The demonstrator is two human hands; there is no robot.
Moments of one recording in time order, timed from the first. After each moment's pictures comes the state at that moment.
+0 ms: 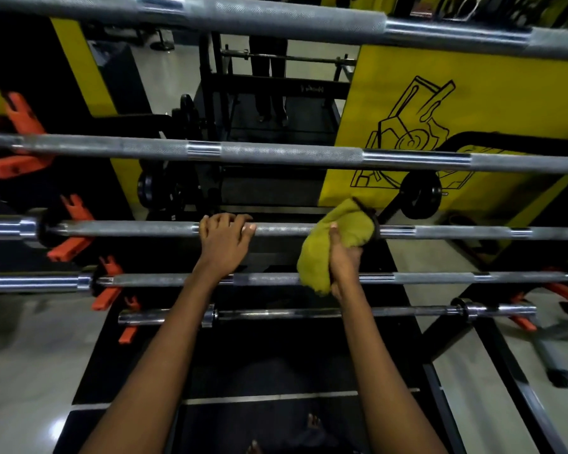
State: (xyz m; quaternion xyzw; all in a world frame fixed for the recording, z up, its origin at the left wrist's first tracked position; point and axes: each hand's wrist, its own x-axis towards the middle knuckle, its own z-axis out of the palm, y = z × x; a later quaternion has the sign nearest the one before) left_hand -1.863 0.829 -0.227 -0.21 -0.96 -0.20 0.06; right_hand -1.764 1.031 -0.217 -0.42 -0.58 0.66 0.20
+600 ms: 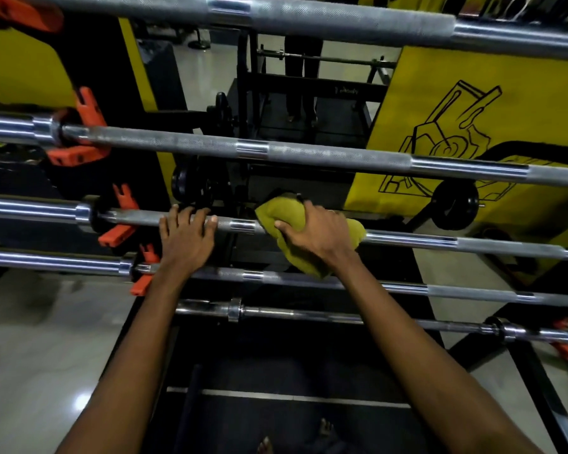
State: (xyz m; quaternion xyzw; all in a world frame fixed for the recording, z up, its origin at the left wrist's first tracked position) left_hand -1.886 0.708 -0.232 -0.07 -0.98 -0.16 0.10; right_hand -1.831 0.975 -0.187 -0.05 -0.99 0.08 0.12
